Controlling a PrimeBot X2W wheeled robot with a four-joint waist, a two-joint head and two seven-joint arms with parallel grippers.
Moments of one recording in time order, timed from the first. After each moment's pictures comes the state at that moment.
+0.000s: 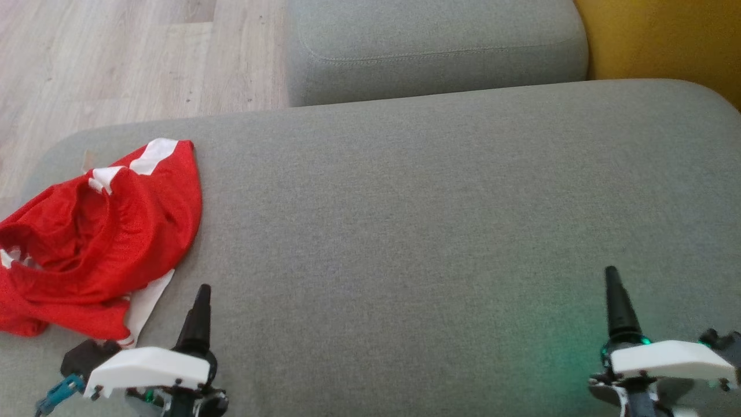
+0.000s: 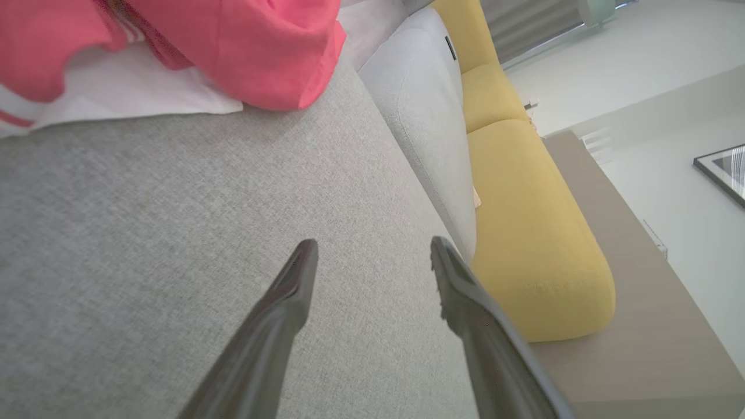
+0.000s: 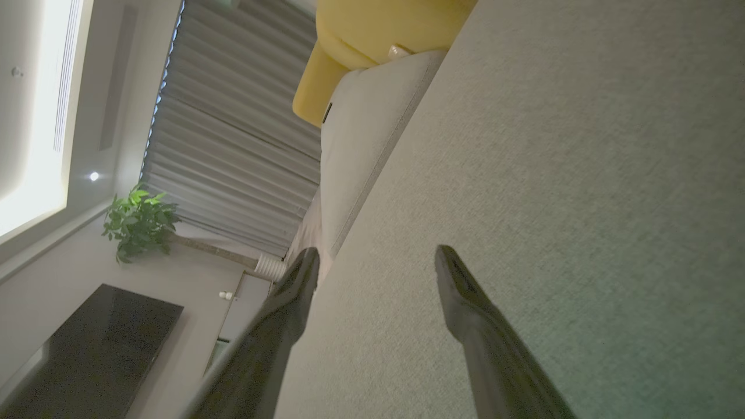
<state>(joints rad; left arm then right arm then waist) 0.04 0.04 -0.06 0.26 -1.13 0.01 0.00 0.03 -0.04 -0.04 0.29 1.12 0.13 0.00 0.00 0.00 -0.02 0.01</state>
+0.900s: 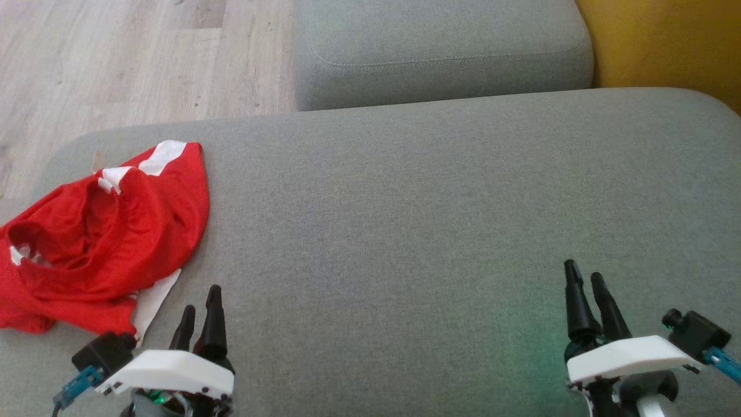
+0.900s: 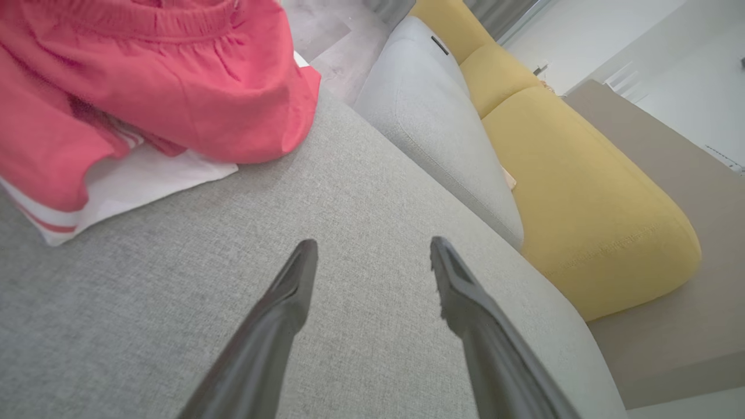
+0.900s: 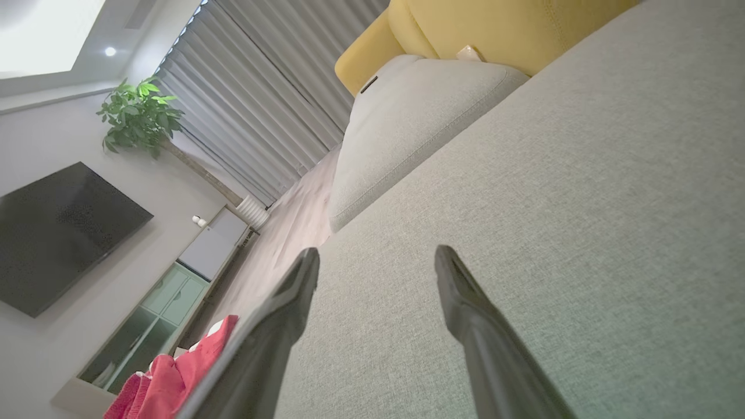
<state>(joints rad) 0.07 0.06 -0.13 0.20 -0.81 0.06 -0.08 0.03 -0.04 0.07 0.25 0.74 0.13 -0.08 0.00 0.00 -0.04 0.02</state>
